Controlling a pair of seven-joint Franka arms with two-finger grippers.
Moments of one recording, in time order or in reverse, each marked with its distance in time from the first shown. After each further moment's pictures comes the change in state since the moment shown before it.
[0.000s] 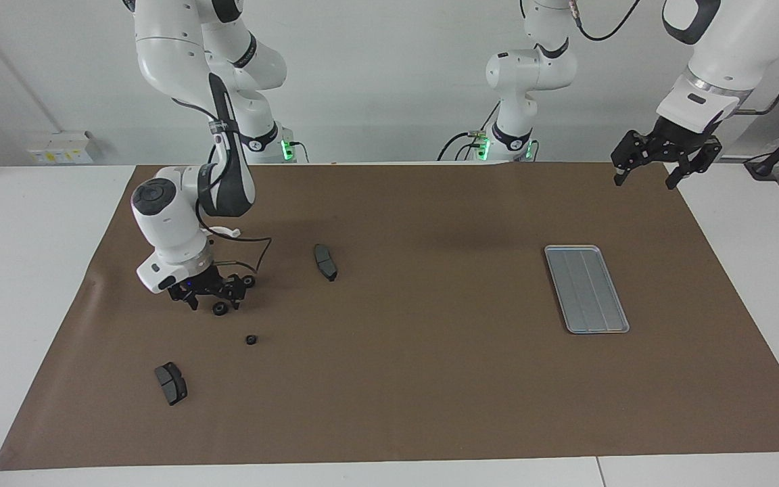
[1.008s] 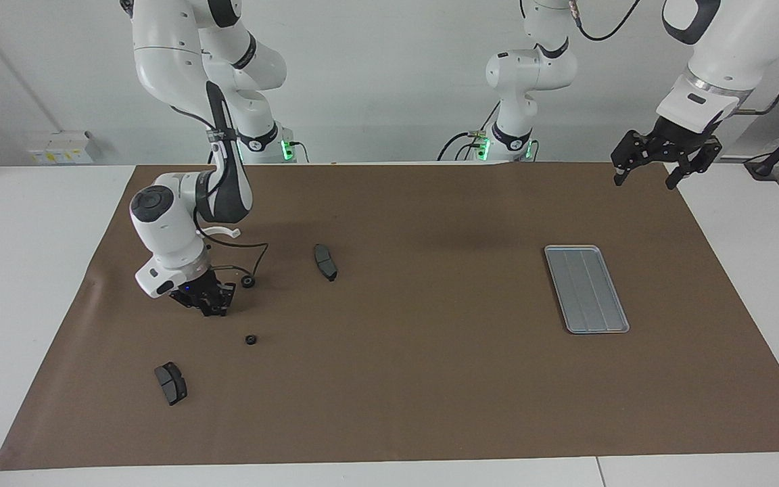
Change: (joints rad) left arm 0.000 0.000 0.000 0.000 0.000 0.000 0.000; right arm -0.015 0.001 0.004 -0.007 -0.001 -0.006 -0.023
